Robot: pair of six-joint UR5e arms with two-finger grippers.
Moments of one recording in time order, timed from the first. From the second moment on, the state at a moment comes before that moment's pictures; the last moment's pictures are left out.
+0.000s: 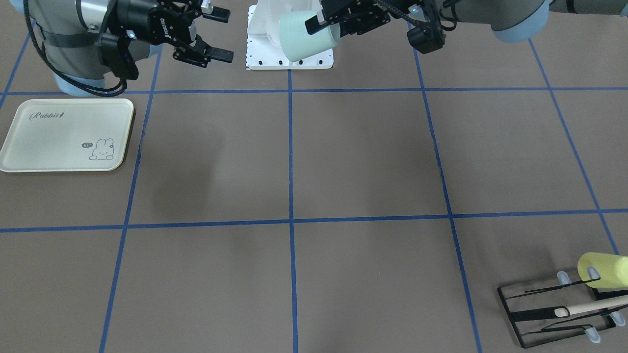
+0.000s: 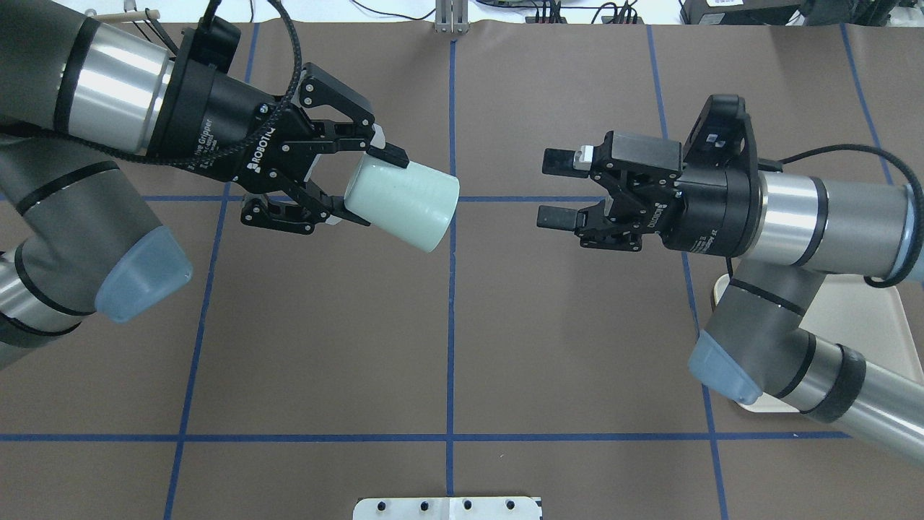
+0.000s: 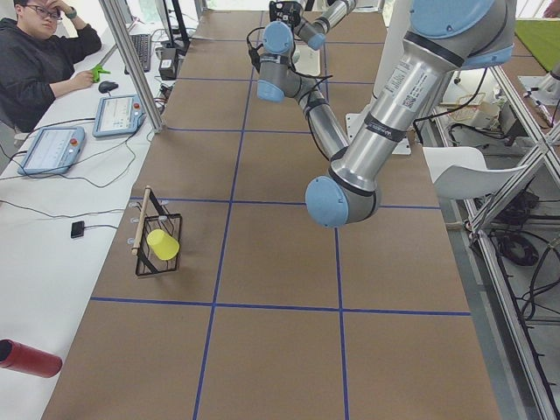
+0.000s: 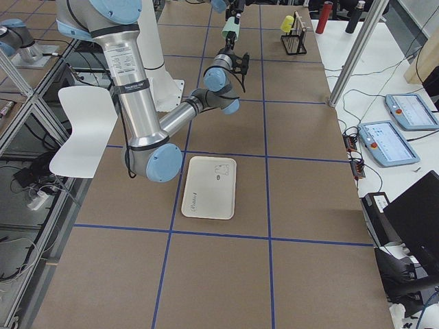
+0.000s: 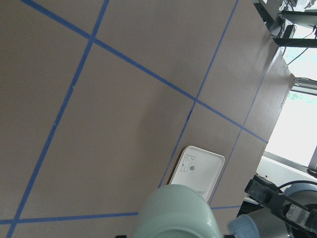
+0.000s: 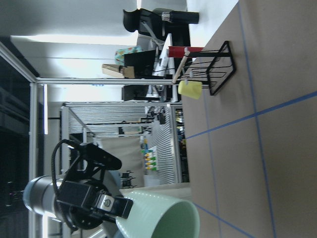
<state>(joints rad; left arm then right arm) -0.84 -2.14 -1.92 -2.53 -2.40 -2.28 0.63 -1.24 1.80 0.17 1.84 2.05</state>
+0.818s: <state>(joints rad) -0.83 -2.13 -1.90 -2.80 -2.30 -2.39 0.55 -1.29 1.80 0.44 1.68 2.11</state>
